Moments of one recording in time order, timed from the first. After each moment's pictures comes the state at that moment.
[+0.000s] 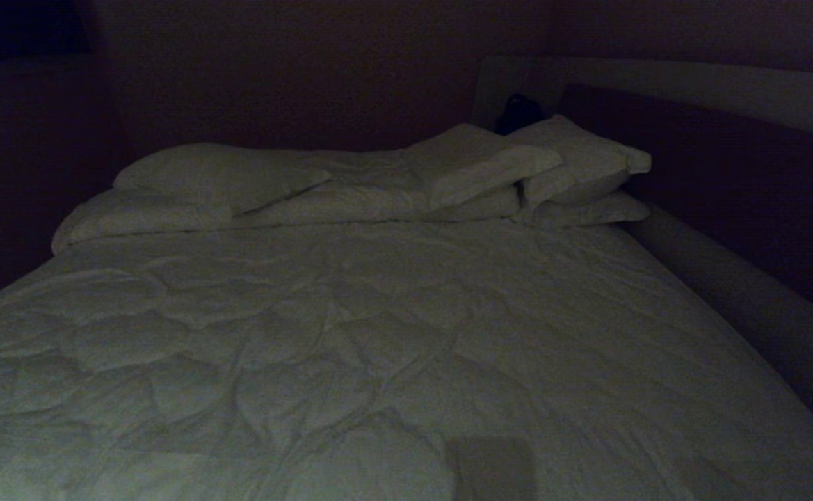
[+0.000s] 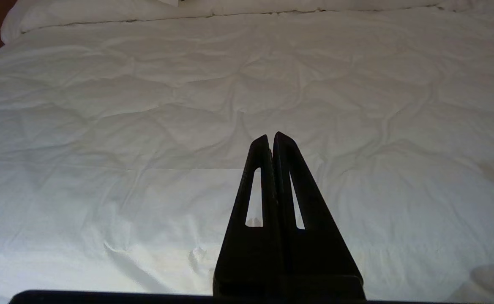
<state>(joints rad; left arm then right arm) 0.00 0.00 0.00 0.00 0.00 0.00 -0.38 0.61 -0.71 0.23 -1.11 0.16</state>
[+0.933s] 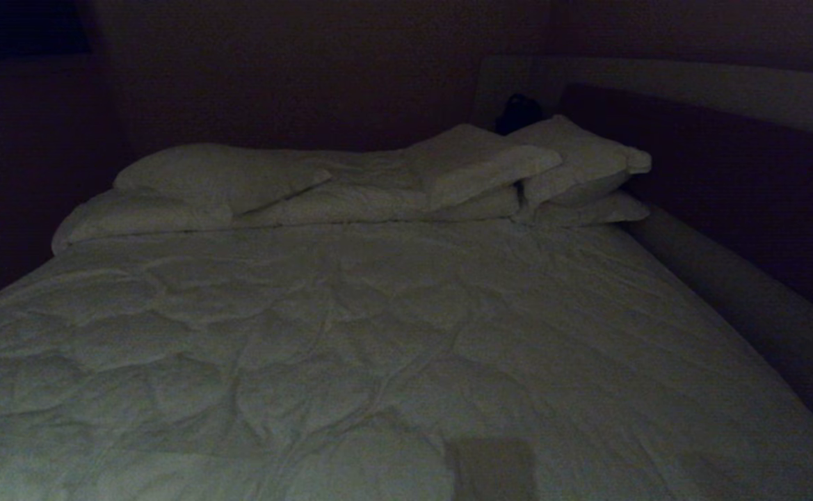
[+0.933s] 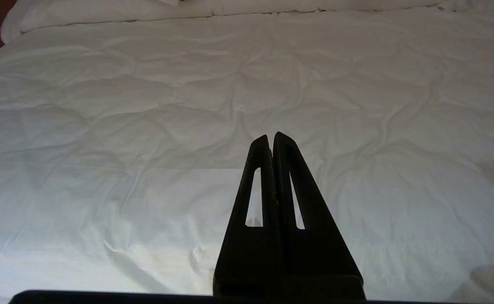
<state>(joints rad) 0.00 0.00 0.00 0.00 0.00 0.00 -0.38 0.60 -0.72 0.19 -1.22 0.12</state>
